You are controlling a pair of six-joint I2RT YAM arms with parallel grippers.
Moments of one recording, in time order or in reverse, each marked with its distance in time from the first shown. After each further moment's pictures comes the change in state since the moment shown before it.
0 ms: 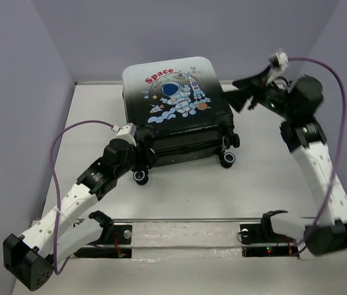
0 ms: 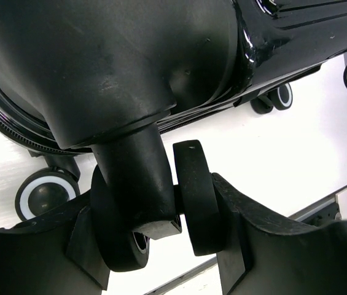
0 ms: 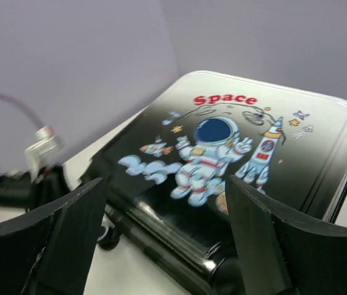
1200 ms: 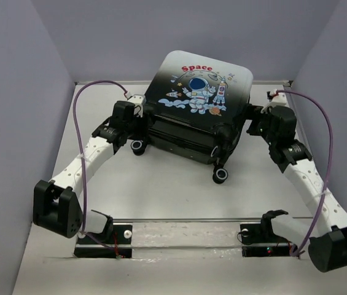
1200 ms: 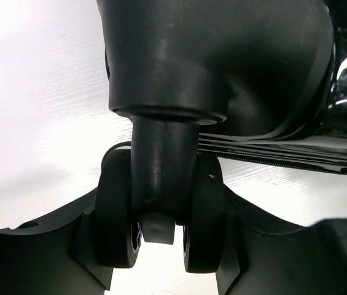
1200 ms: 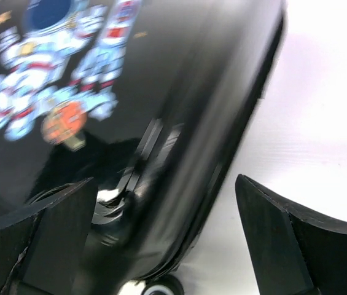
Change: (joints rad) left arm 0.216 0.531 0.400 -0.061 -0.019 0.502; right arm 0.112 -0.351 -0.520 -0.140 0.769 -0.008
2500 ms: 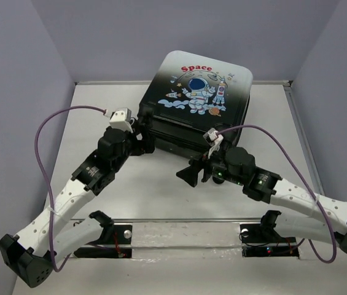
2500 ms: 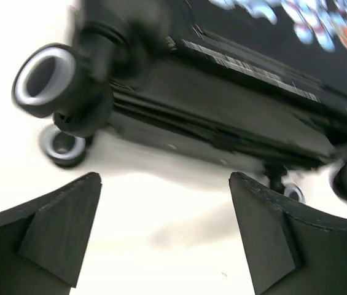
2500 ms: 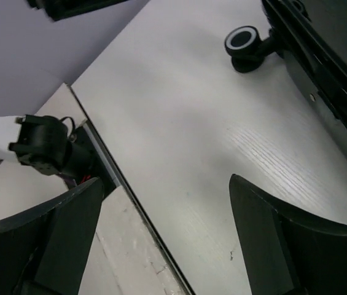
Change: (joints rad) left arm -0.233 -0.509 -0.273 0.112 -0.177 -0.338; right arm 0.668 -0.025 -0.262 0.312 -0.143 0.169
